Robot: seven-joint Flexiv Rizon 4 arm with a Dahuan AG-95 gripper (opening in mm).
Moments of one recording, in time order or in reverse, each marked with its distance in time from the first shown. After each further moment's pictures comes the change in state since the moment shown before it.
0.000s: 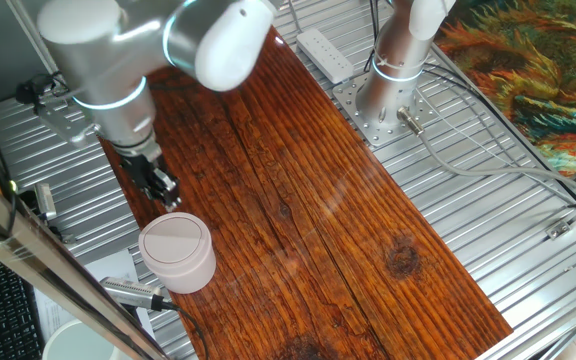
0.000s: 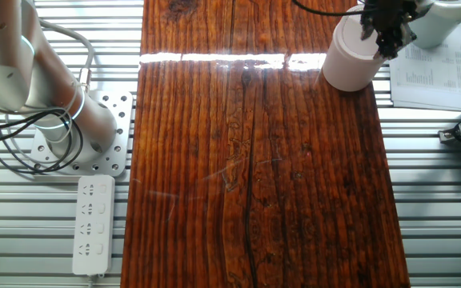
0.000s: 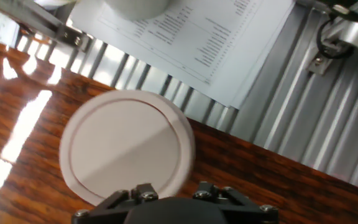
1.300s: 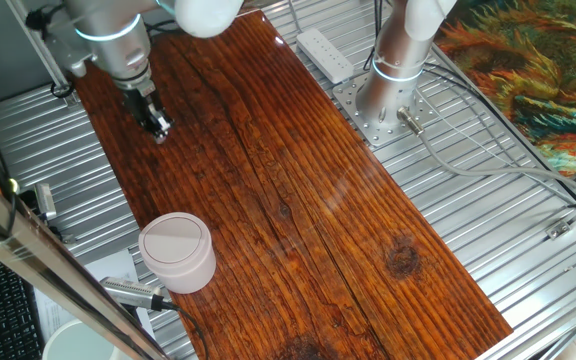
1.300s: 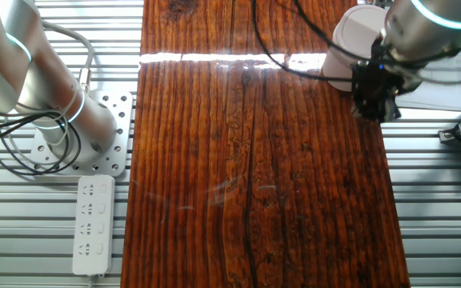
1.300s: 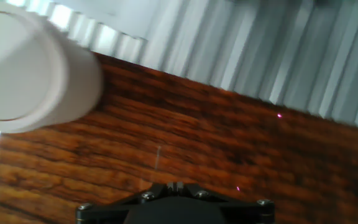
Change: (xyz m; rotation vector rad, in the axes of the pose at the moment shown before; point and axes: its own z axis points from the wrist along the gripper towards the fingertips) arm 0.112 -0.110 -0.002 0.048 0.037 0.204
